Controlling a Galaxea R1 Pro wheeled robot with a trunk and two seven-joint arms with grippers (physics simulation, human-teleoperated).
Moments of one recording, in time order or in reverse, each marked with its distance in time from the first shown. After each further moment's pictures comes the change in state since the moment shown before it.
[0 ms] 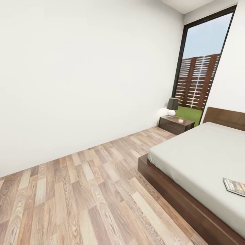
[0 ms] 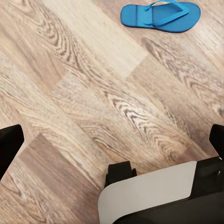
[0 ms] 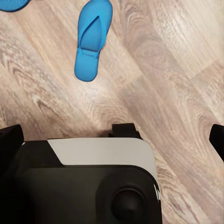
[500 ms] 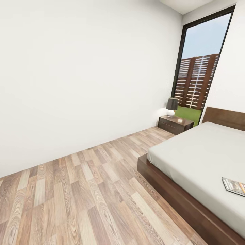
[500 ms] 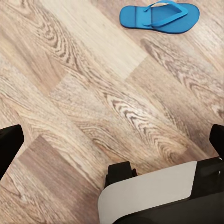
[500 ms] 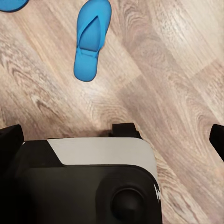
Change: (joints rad) left arm 0.000 0.000 0.000 0.000 0.000 -0.001 0.000; right arm 0.000 0.000 0.000 0.001 0.000 0.000 0.000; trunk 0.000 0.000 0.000
